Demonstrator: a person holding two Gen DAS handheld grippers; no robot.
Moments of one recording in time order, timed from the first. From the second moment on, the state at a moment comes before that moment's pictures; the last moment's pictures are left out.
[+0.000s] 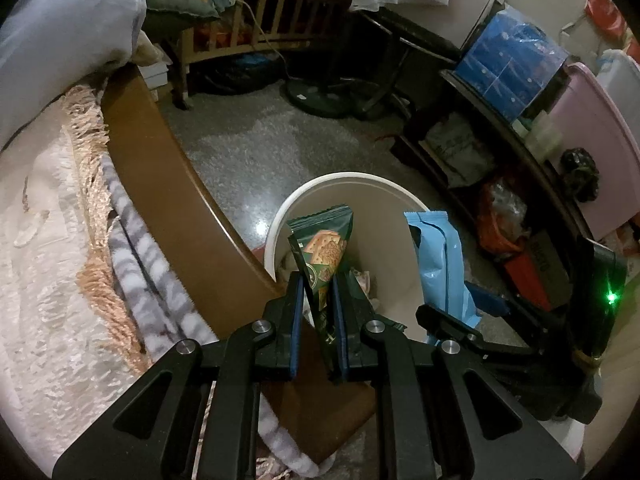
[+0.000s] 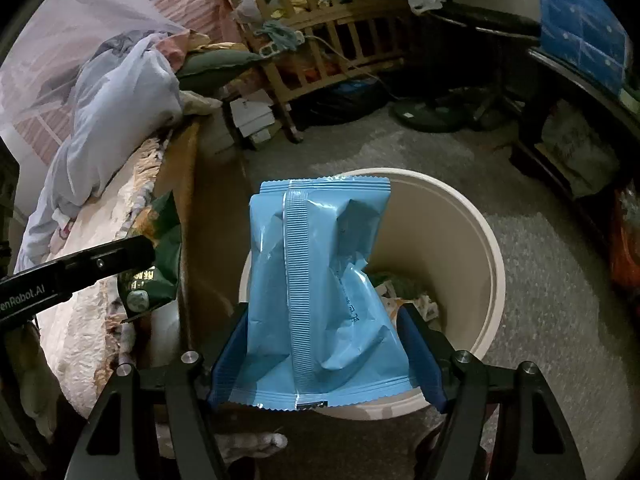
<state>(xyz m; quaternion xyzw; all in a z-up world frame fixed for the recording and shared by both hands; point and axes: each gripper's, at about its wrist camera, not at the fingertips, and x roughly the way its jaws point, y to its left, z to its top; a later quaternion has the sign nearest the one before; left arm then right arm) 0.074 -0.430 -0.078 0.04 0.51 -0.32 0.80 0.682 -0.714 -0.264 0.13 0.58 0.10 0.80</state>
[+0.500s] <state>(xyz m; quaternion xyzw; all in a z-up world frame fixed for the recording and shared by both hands) 0.077 -0.446 -0.091 0.05 0.51 -0.32 0.80 0.686 -0.714 -0.274 0.13 0.59 0.09 0.79</state>
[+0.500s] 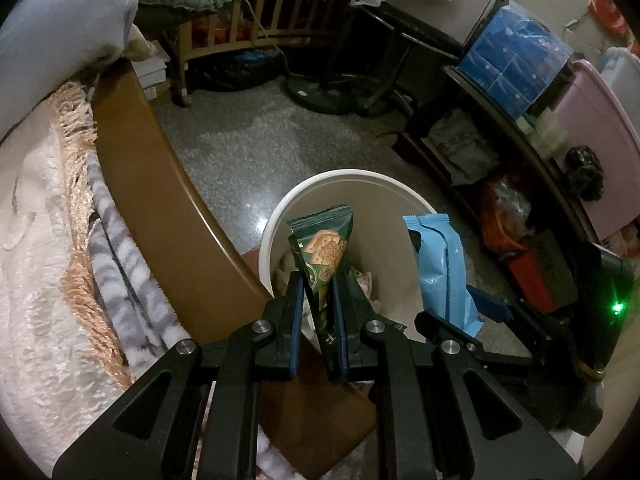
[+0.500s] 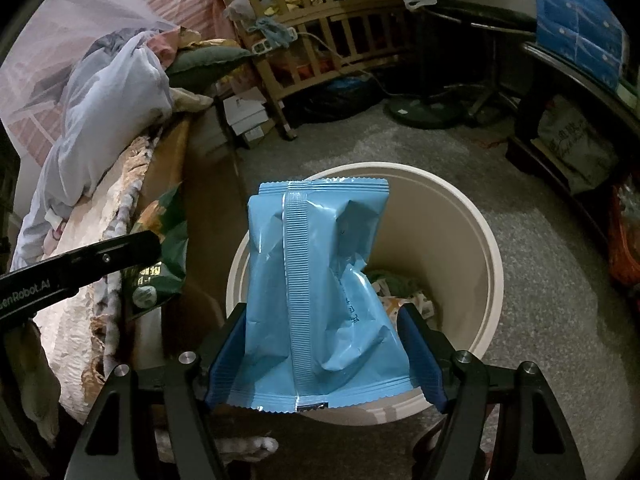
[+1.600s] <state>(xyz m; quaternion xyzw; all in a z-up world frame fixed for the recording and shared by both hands) 0.043 -0.366 -0.040 0.02 0.42 -0.28 0.86 0.667 -0.688 -0.219 0.09 0.51 0.07 0.85</state>
